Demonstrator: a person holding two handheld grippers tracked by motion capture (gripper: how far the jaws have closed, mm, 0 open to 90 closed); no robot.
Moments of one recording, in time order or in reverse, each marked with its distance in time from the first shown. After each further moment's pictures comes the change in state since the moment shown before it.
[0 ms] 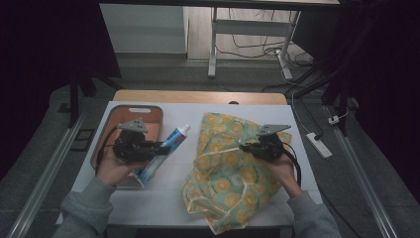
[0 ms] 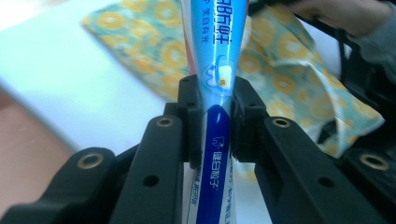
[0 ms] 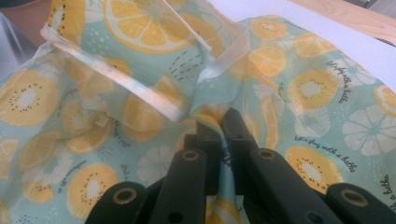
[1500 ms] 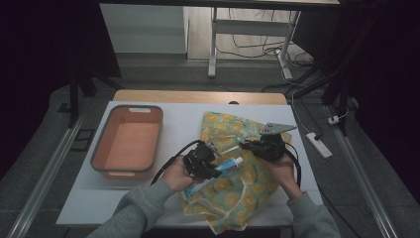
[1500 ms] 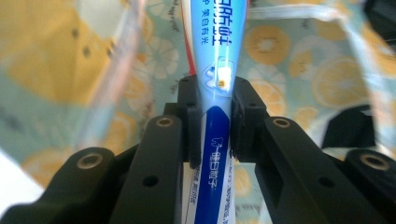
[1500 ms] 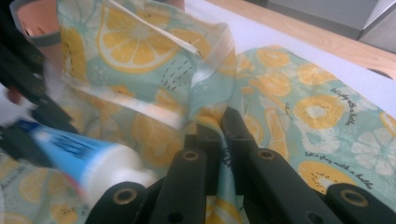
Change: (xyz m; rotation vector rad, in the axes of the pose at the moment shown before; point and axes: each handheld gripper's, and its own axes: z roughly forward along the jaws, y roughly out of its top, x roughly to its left) left arm -0.050 0.040 0.158 0.346 -0.040 0.118; right arm 0.011 0.009 -0.015 -0.115 0.015 0.010
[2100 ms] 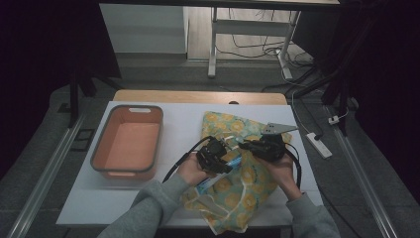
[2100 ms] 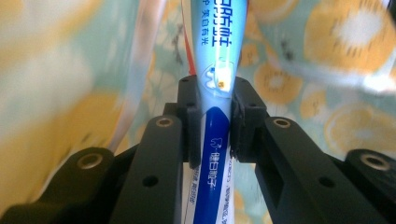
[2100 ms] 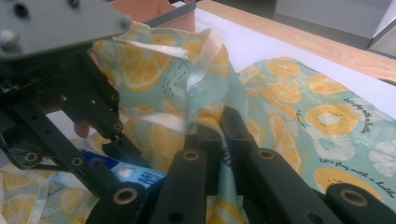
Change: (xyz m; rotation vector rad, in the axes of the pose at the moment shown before) left arm 0.007 0.031 0.024 -0.040 -0.028 -0.054; right arm 0.005 0.002 -0.002 -0.040 0.037 0.019
